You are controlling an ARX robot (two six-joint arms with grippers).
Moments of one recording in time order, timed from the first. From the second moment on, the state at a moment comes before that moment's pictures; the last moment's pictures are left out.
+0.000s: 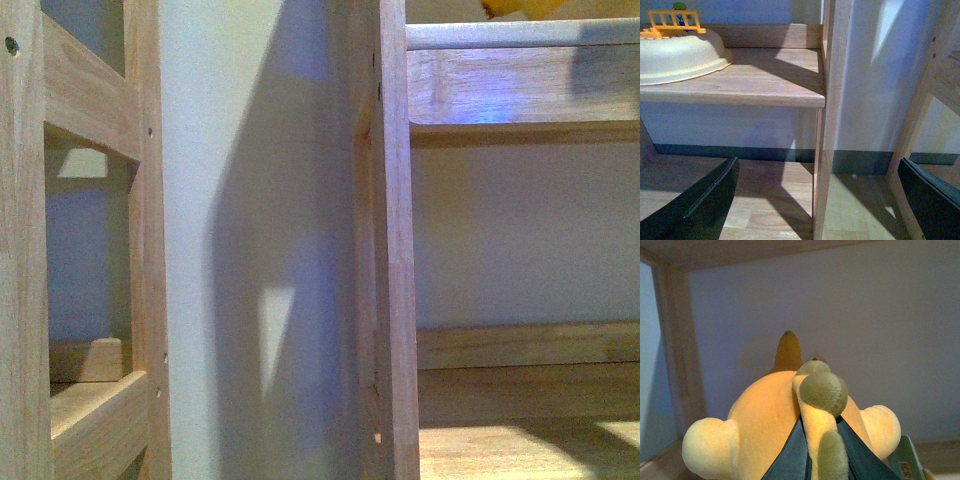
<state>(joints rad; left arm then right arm) 0.00 0.00 0.01 0.00 0.00 0.00 -0.13 1.50 1.86 0.18 -0.10 0.20</state>
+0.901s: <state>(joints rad) 0.00 0.00 0.01 0.00 0.00 0.00 0.19 1.71 1.90 0.30 0.07 0.17</state>
